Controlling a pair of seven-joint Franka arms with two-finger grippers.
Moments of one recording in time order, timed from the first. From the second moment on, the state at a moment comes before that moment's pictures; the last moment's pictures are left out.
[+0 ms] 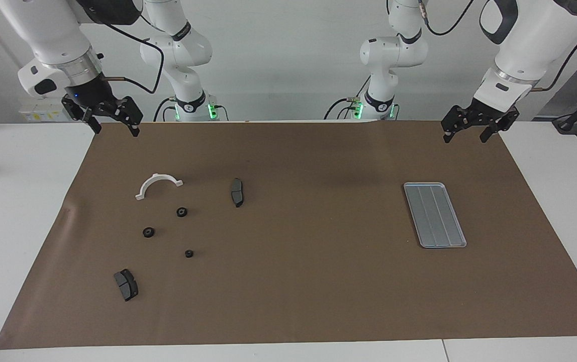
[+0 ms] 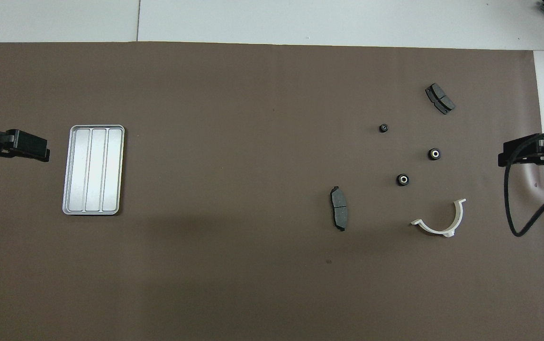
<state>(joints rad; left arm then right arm) -0.05 0.00 -0.01 -1.60 0.00 1.57 0.02 0.06 -0.04 -0.09 -1.61 0.00 1.54 0.11</state>
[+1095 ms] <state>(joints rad) -0.05 -0.01 -0.01 -1.61 0.00 1.57 0.02 -0.01 0.03 -0.10 -1.98 0.01 2.06 -0.20</state>
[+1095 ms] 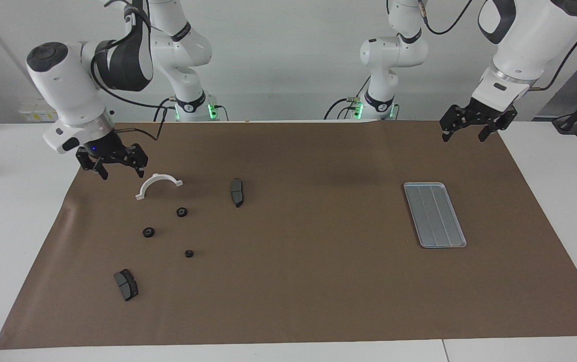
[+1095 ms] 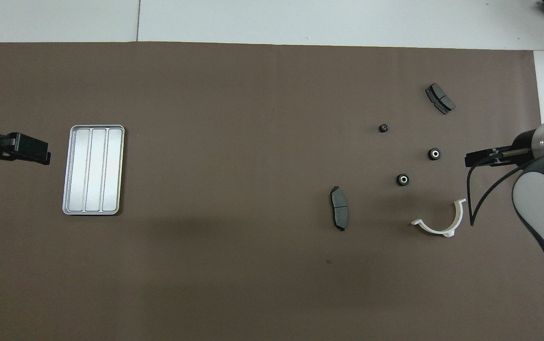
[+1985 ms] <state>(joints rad) -0.05 -0.01 -0.01 -1.62 0.00 1.57 0.02 0.00 0.30 -0.09 -2.05 0.01 2.47 -0.25</state>
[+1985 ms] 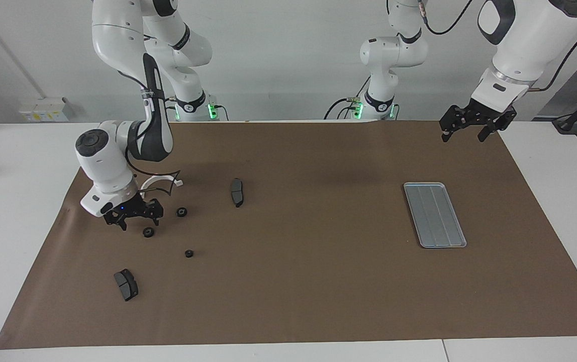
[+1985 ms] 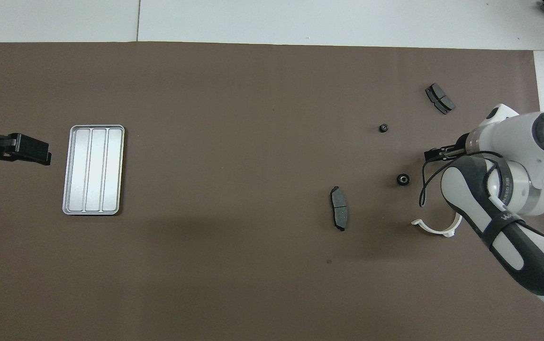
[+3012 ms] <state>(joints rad) -0.06 -0.01 -0.01 -1.62 0.01 1.57 0.02 0.01 0.32 -0.09 -2.08 0.01 2.54 -0.25</state>
